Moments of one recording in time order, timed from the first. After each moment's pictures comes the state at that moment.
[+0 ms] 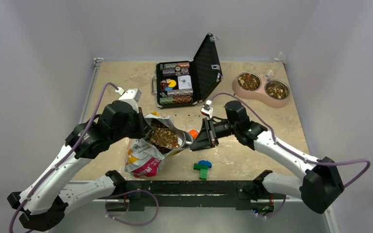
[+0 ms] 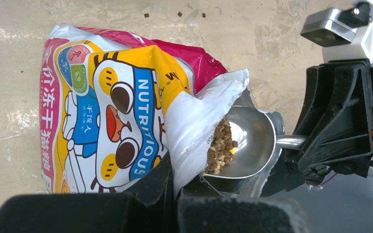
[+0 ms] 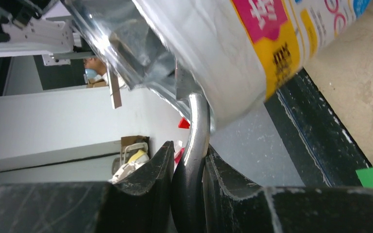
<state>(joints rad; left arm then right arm) -0.75 0.88 1.23 -1.03 -0.15 -0.65 0.63 1.19 0.76 -0.08 -1.02 1.03</state>
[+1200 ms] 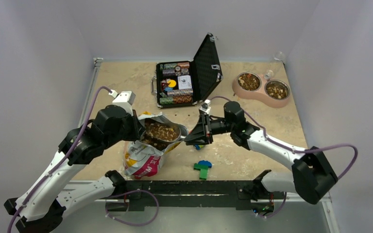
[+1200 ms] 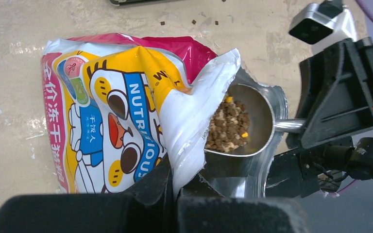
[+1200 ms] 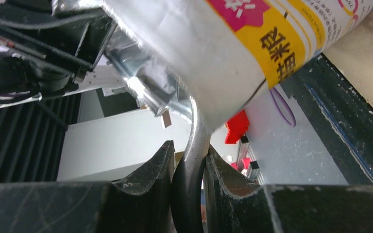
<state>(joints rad) -0.75 0.81 1.22 -1.06 -0.21 -0.62 0.64 1.30 0.67 0.36 -1.00 1.46</state>
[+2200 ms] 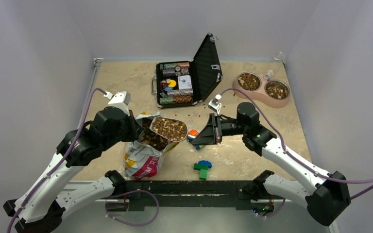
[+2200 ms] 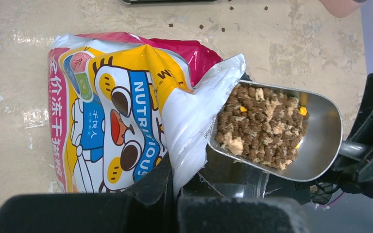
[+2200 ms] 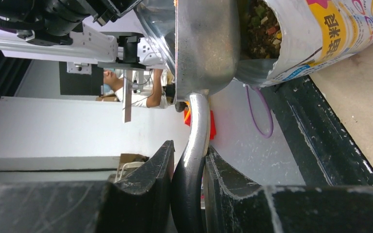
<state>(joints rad) -0.75 0.79 1.21 -1.07 -0.25 -0.68 0.61 1.02 0.69 0.11 -0.97 1.18</state>
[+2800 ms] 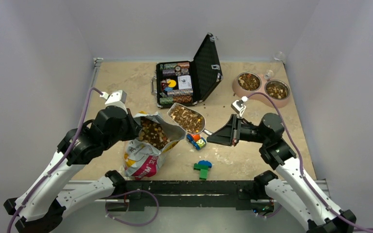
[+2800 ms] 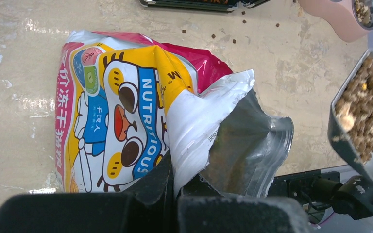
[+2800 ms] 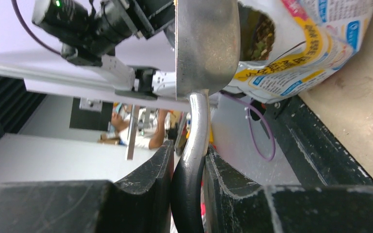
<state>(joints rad) -0.76 0.81 1.23 -1.11 -0.33 -0.78 0.47 0.70 0.59 0.07 -0.93 1.26</state>
